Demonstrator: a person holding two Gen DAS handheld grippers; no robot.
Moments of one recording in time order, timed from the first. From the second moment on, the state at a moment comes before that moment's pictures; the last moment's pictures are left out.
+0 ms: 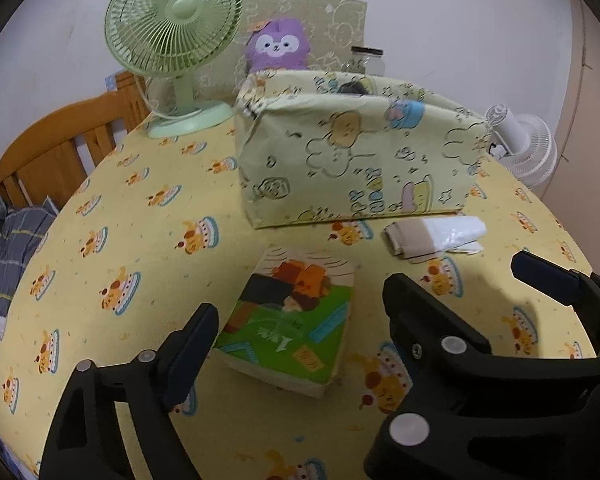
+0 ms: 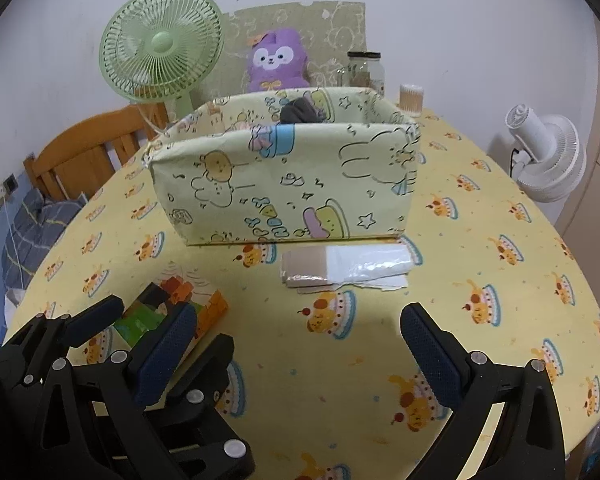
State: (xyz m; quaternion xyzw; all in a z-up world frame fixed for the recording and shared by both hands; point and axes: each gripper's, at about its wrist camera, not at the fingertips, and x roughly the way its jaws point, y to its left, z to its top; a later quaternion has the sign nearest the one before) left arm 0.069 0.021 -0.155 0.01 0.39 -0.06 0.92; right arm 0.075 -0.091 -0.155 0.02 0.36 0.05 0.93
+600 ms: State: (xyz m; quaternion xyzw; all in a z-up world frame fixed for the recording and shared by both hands) left arm 0.073 0.019 -0.156 0.00 0.39 -0.04 0.92; right arm 0.081 -0.094 -0.159 0.03 0.37 0.06 0.93
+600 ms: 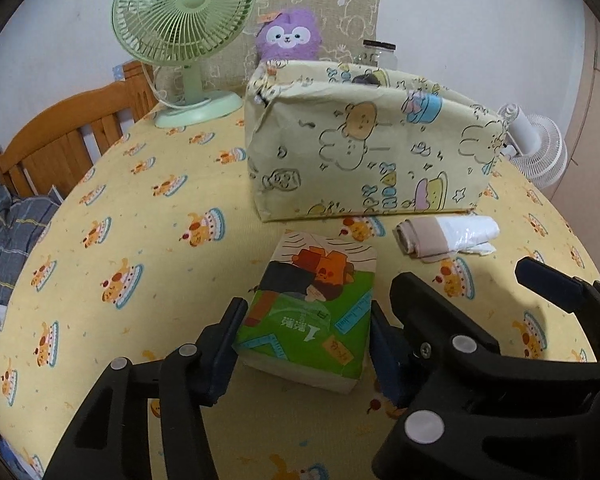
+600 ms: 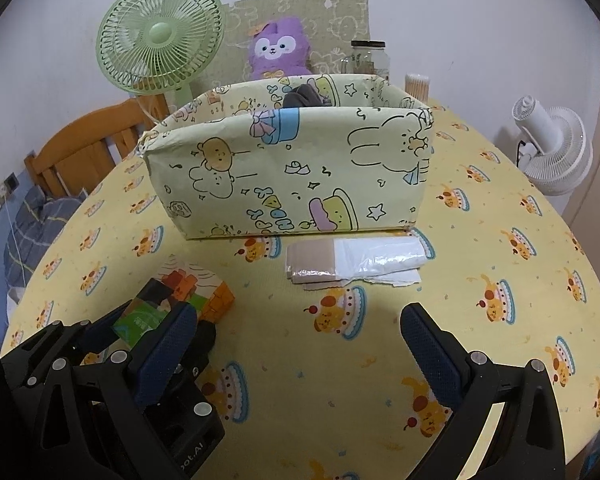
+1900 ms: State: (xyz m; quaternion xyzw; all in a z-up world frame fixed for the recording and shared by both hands) left arm 0.114 -0.015 -0.161 0.00 0.42 0.01 0.91; right arm 0.144 -0.120 -0.175 0.04 0.42 0.08 0.90
